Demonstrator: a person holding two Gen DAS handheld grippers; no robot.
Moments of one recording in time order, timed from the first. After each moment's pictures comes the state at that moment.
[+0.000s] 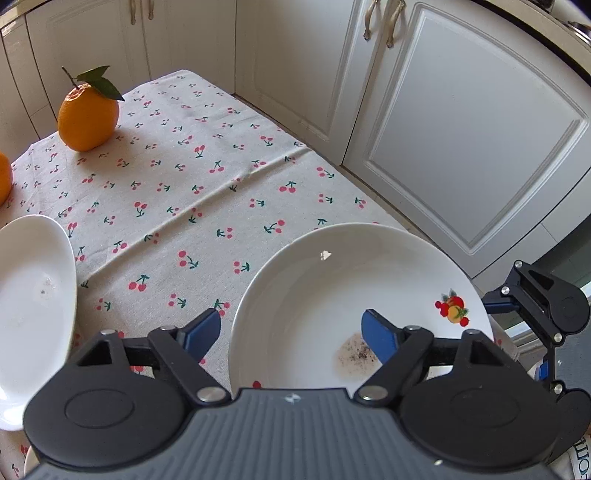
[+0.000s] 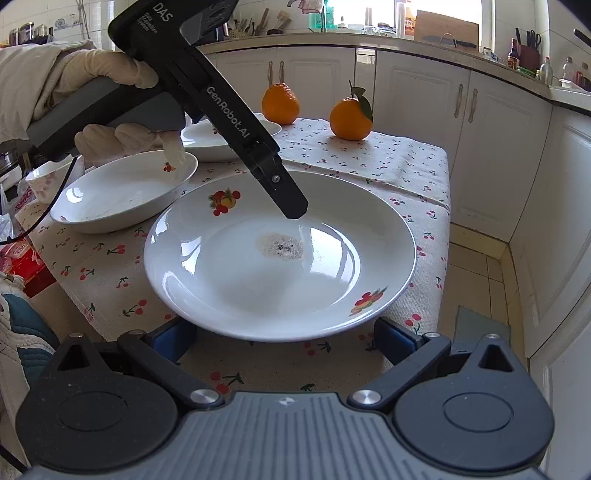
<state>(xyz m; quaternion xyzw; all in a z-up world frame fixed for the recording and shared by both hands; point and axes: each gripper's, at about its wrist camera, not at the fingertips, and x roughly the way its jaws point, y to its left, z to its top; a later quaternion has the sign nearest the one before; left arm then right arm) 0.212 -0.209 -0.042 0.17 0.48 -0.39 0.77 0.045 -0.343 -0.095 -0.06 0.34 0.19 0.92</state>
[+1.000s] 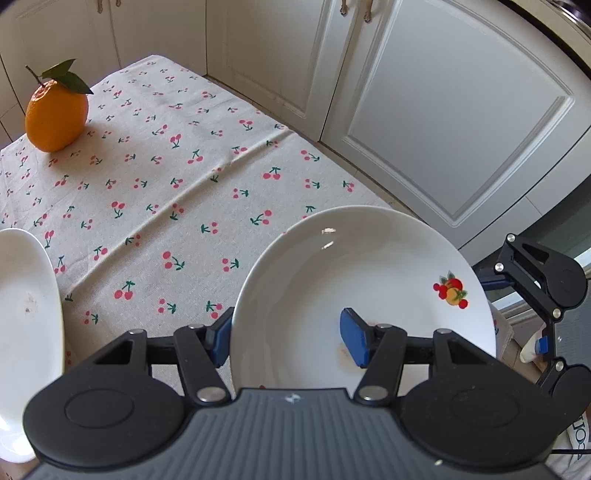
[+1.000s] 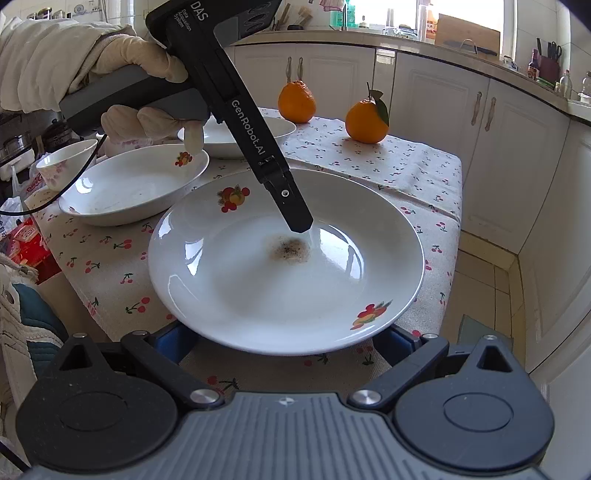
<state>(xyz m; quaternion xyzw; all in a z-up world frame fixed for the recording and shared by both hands) 0.225 -0.213 -0.045 0.19 0.50 -0.42 0.73 0.049 -0.340 -0.086 -0.08 0.35 0.21 0.91</state>
